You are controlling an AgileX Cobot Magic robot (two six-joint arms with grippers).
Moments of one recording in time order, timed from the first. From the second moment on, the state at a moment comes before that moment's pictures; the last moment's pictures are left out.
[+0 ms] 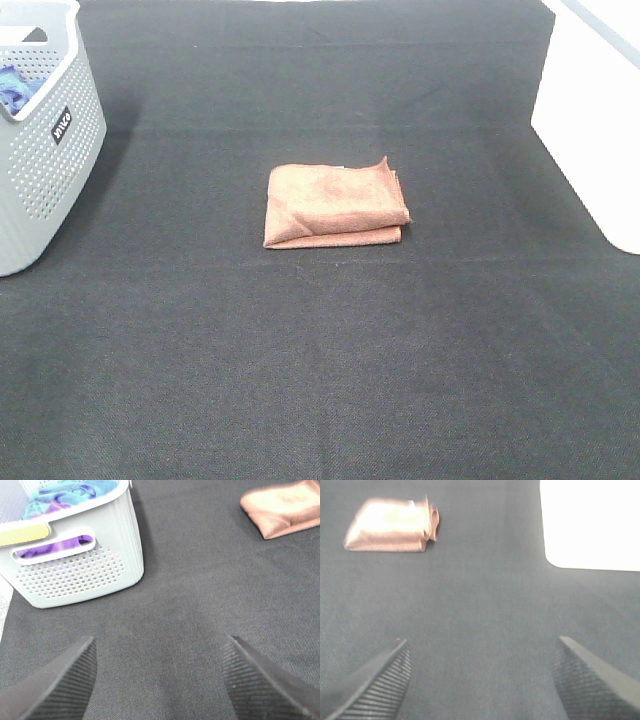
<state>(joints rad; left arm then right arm) -0.04 0.00 -0.50 -0.05 1.06 0.16 0.03 0.00 -0.51 0.06 1.07 -0.06</state>
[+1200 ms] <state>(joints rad) -0.04 0.00 -0.50 -0.05 1.06 0.16 0.03 -0.01 -0.51 0.07 1.06 -0.06</state>
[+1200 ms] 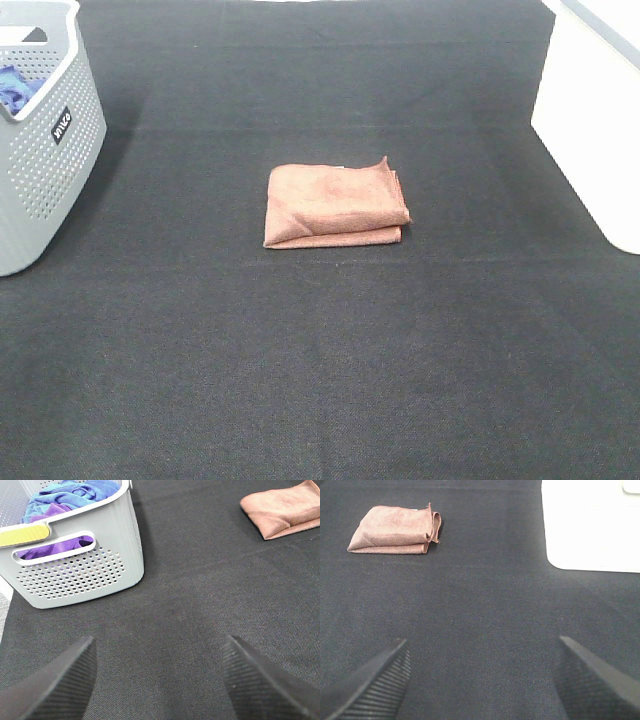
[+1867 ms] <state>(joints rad) -0.04 0.00 -0.50 -0.05 1.06 0.16 0.03 -0.01 -0.51 0.07 1.06 -0.06</state>
